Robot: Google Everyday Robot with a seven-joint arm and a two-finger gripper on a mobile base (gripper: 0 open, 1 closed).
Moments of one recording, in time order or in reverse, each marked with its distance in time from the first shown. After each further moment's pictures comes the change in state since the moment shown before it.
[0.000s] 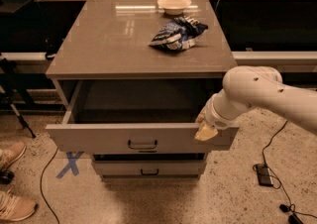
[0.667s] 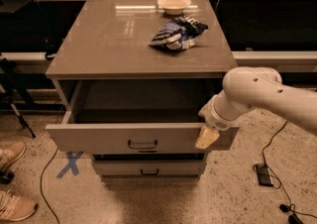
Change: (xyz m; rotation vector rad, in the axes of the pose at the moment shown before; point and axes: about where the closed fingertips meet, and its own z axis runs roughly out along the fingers) arm -0.001 0.002 0.002 -0.010 0.002 -0.004
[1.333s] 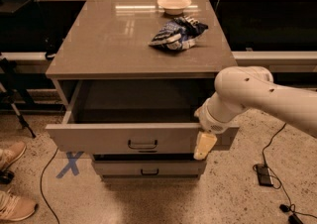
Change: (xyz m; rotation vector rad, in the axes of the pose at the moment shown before) arm -0.010 0.022 0.003 -0.070 0.032 -0.054
